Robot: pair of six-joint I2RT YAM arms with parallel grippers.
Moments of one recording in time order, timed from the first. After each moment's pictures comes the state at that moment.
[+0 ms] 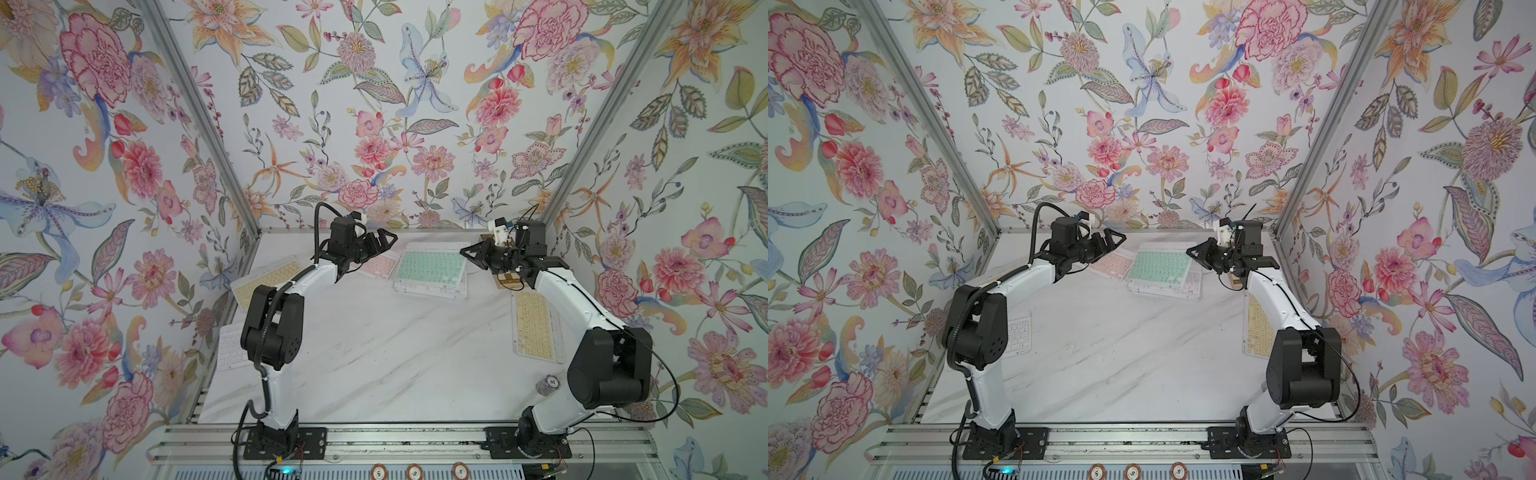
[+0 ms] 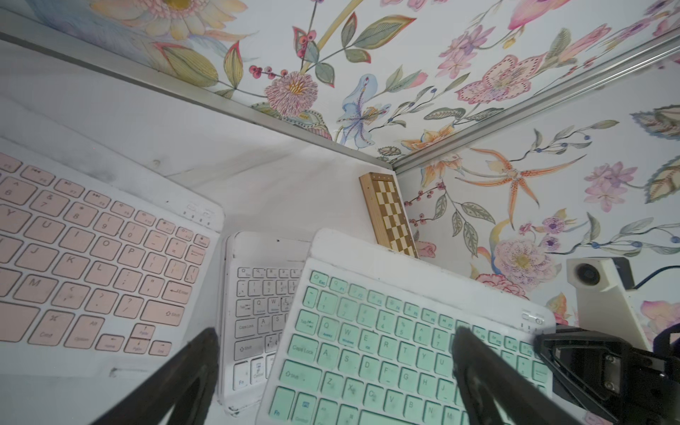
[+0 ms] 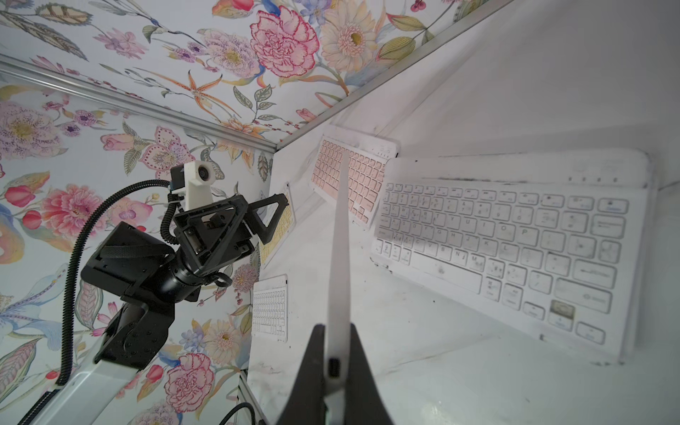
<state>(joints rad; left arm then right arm) -0.34 2.01 1.51 0.03 0.49 -0.73 0.06 1.64 1.30 -0.30 -0.76 0.64</state>
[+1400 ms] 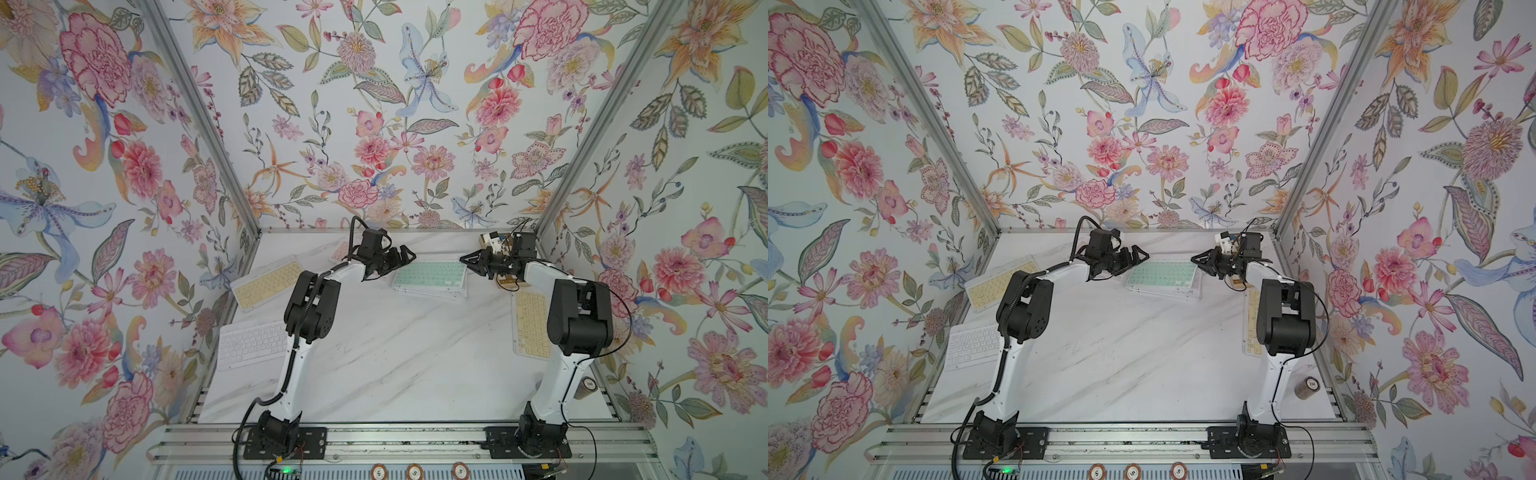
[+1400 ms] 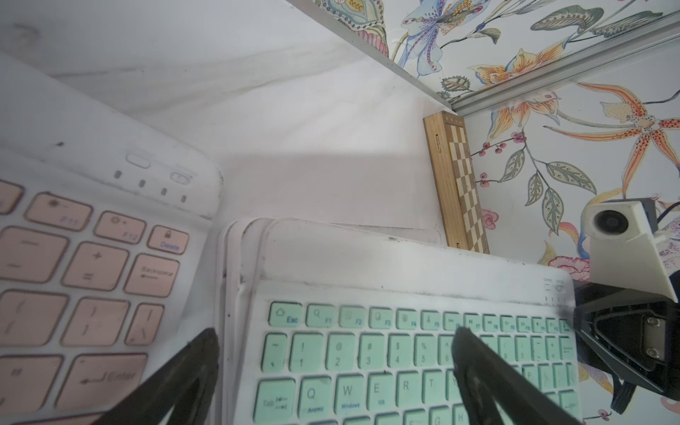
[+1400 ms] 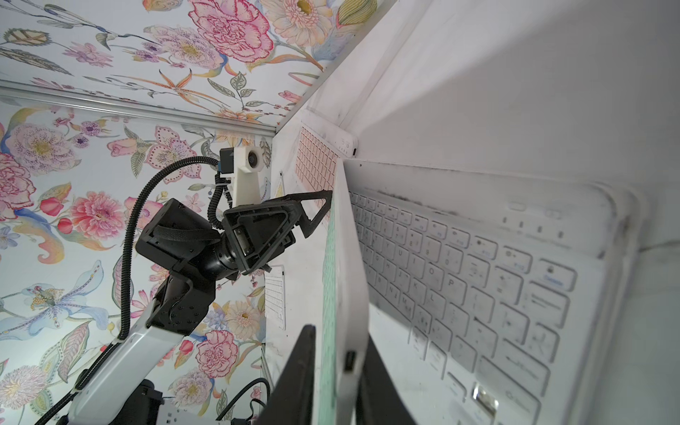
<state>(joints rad) -0.42 2.38 1.79 -0.04 0.50 -0.71 -0.05 2.03 1.39 -0.14 -1.01 0.60</state>
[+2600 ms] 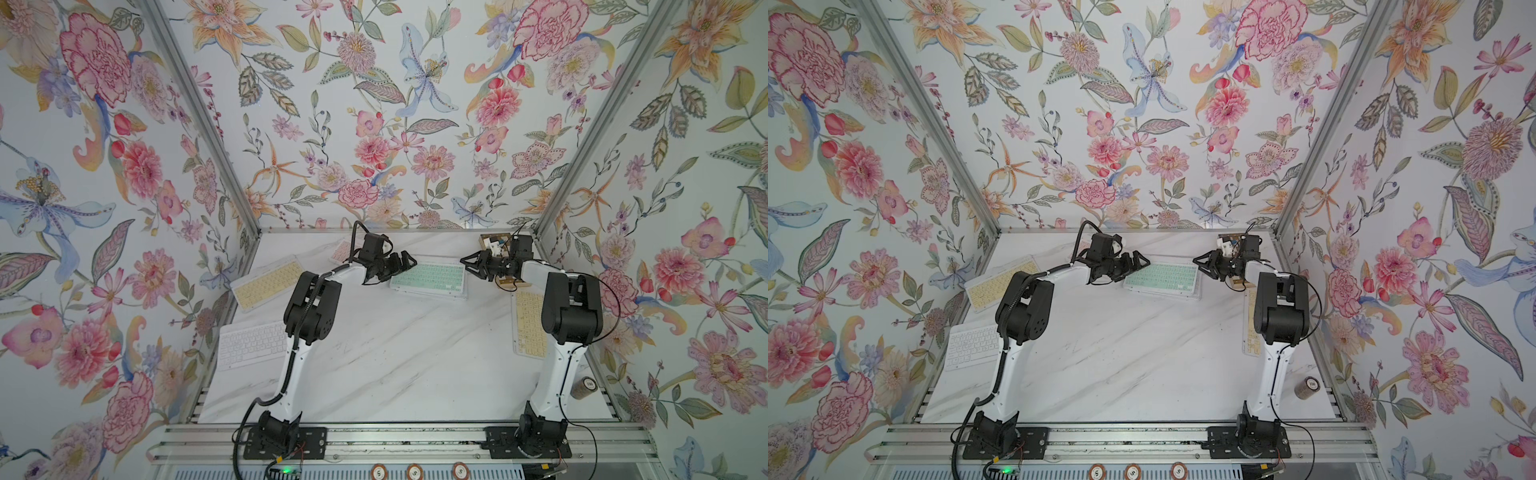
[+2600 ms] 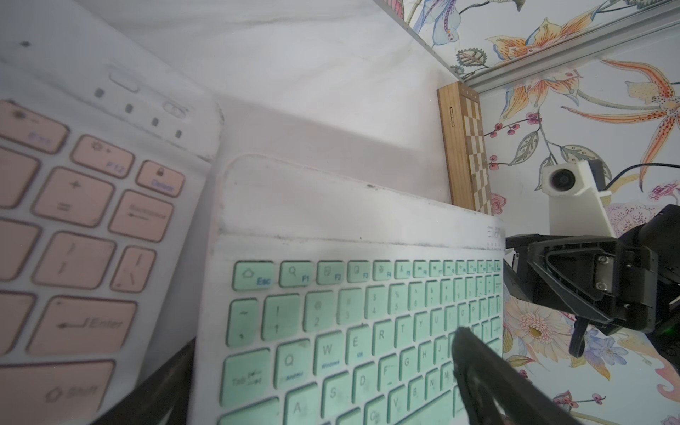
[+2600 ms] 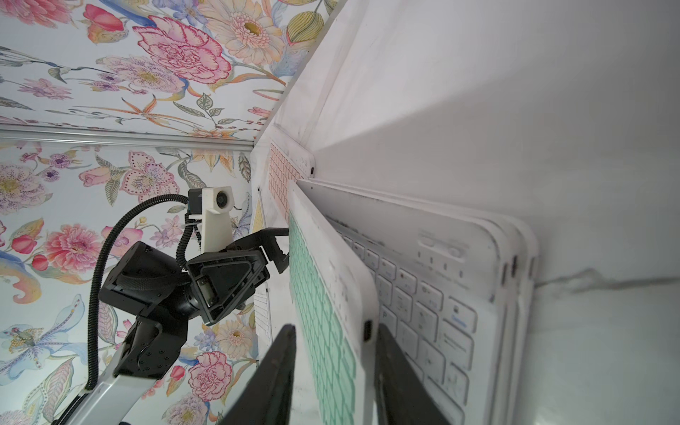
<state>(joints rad) -0.44 2.36 1.74 -0.07 0.51 -0.72 -0.07 2.16 1.47 -0.15 -0.98 0.60</state>
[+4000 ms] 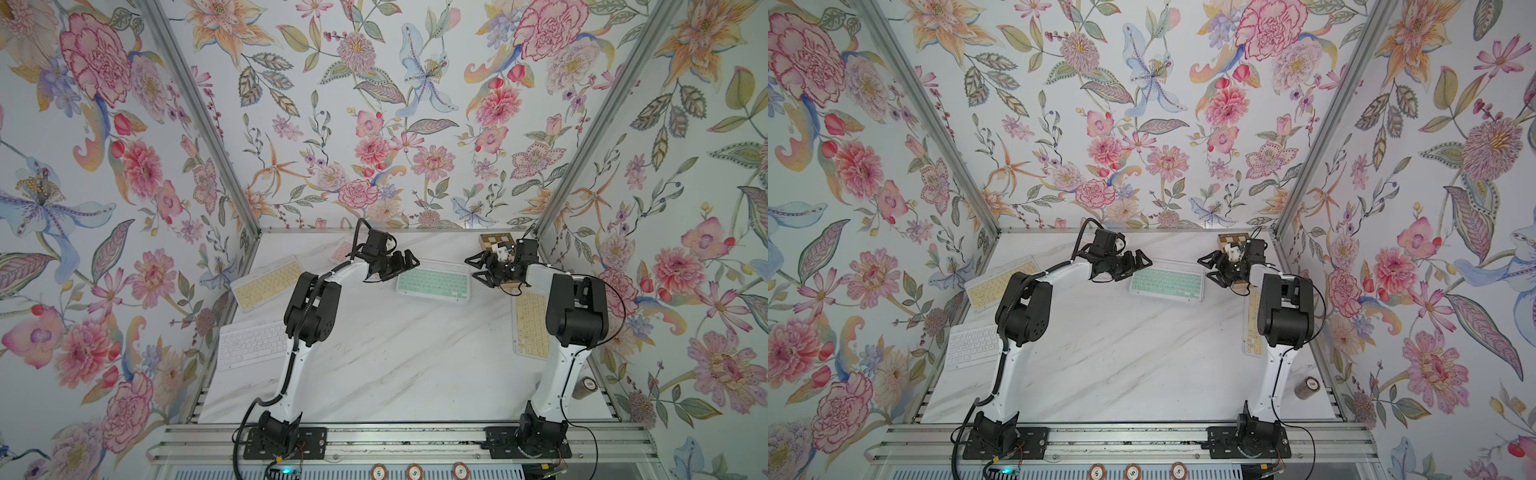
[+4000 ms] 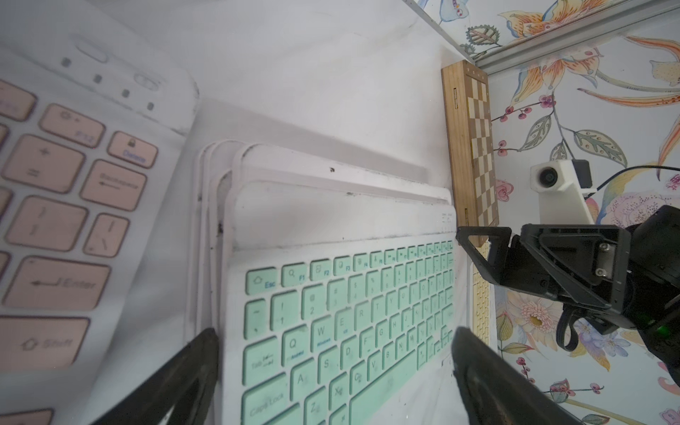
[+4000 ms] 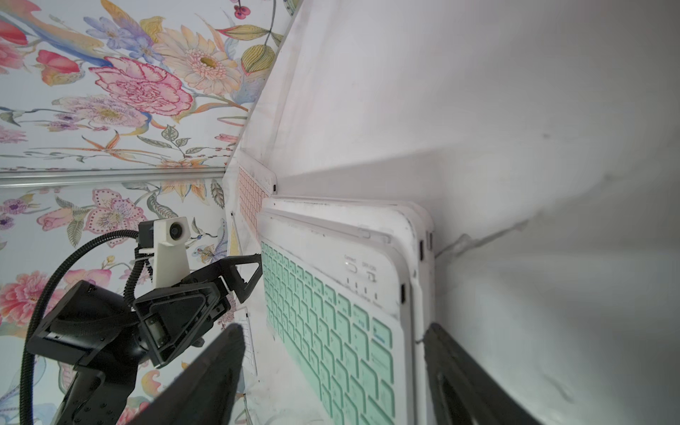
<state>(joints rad) -0.44 2.34 1.82 -0.24 0.50 -0.69 -0.10 2.11 1.39 -0.17 -0.85 0.60</state>
